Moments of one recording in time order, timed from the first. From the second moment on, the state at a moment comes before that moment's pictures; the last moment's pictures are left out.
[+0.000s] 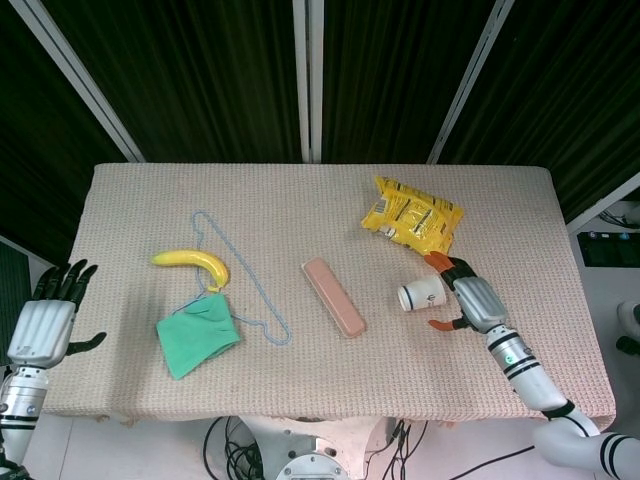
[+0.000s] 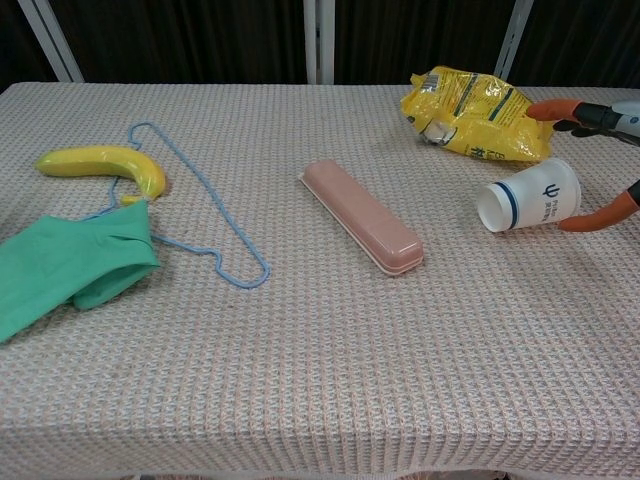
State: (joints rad) left arm -0.22 -1.09 -0.07 -1.67 1.40 1.35 0.15; right arm 0.49 -1.35 0.10 -1.42 -1.45 1.03 0.28
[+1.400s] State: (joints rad) left arm -0.22 -1.08 -0.07 -1.67 1.37 1.32 0.14; right arm 0.59 -1.61 0.11 -1.39 -1.29 1.14 -0.73
